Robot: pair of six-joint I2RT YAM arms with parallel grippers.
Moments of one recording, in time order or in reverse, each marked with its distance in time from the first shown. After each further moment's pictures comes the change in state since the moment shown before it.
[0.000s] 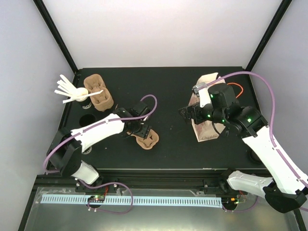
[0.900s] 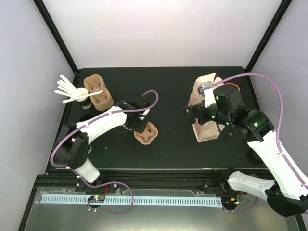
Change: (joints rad) left arm 0.089 0.159 0.082 -0.054 0.011 0.145; right arm 0.000 -0.048 0.008 -0.008 0.085 -0.020
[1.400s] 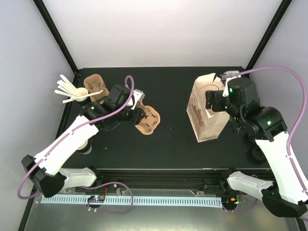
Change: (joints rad) left arm -0.011 -0.411 0.150 -0.066 0.138 -0.013; right arm -0.095 0.022 0.151 -0.088 0.275 0.047
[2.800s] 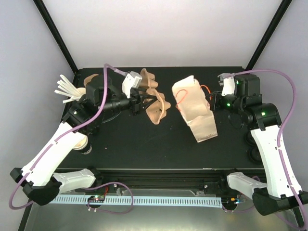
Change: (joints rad) left arm 0.000 -0.132 0.090 0.362 0.365 -0.007; right arm -0.338 0.024 -0.135 0.087 -0.577 -0.034
